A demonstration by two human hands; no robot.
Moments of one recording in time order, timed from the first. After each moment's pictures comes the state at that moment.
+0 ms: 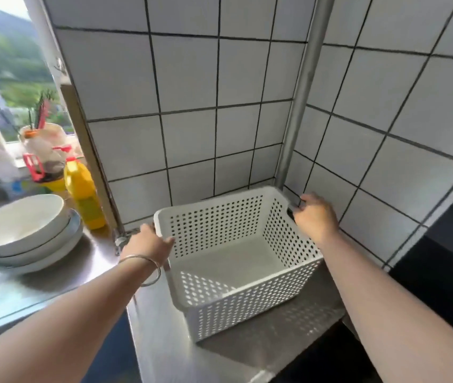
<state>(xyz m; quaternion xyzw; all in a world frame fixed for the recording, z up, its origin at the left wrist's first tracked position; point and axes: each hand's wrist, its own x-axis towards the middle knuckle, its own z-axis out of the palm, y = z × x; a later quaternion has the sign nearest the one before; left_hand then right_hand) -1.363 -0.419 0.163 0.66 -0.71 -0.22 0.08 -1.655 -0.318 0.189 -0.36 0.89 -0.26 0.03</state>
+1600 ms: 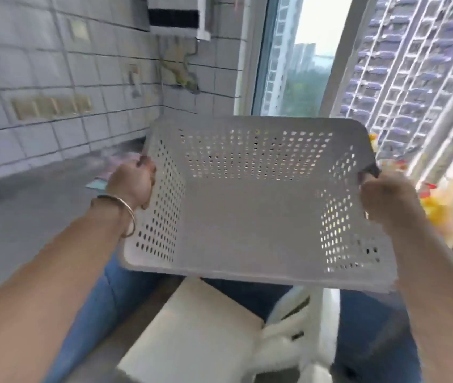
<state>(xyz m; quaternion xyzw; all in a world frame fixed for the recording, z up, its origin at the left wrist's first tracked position) -0.627 -0.021 0.300 0.72 -0.31 -0.20 0.59 -0.966 -0.145 0.354 -0.70 0.60 -0.36 0.17</state>
